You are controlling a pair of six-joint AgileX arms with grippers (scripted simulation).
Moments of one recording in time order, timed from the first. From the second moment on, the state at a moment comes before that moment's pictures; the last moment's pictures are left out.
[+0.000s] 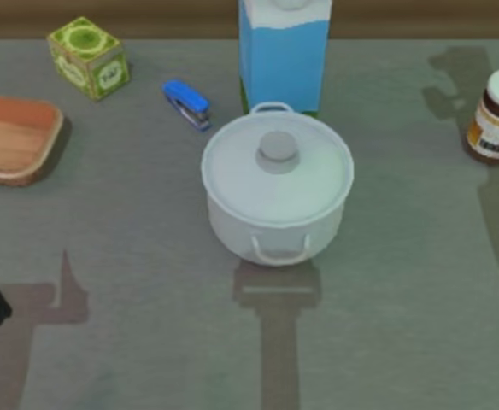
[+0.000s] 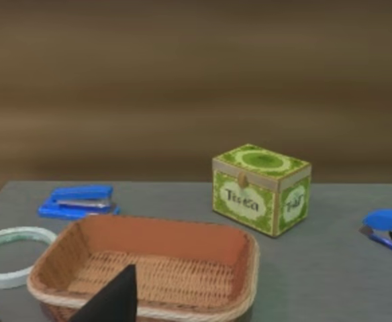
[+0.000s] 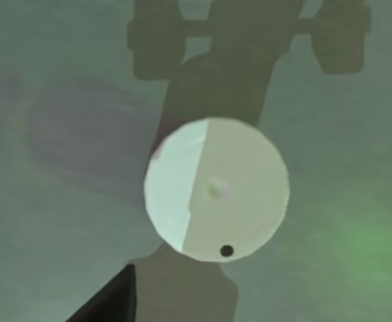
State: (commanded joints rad) left arm 0.00 0.00 0.00 0.00 0.00 0.00; right arm -0.03 2.28 2.48 -1.38 -0.01 -0.28
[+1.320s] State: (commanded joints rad) left arm 0.00 0.00 0.00 0.00 0.00 0.00; right arm -0.01 2.91 3.12 -1.68 -0.02 -0.35
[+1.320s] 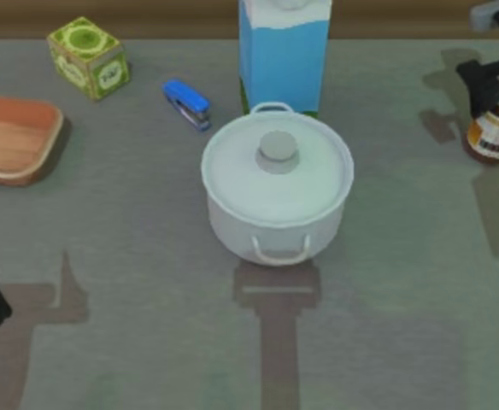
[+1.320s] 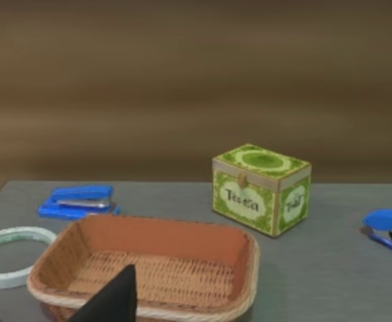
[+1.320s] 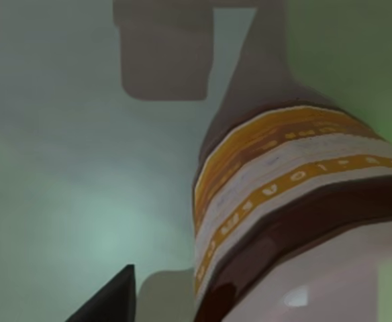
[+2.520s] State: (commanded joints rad) left arm 0.00 0.00 0.00 0.00 0.00 0.00; right arm 0.00 3.01 3.24 -1.71 -0.02 -0.34
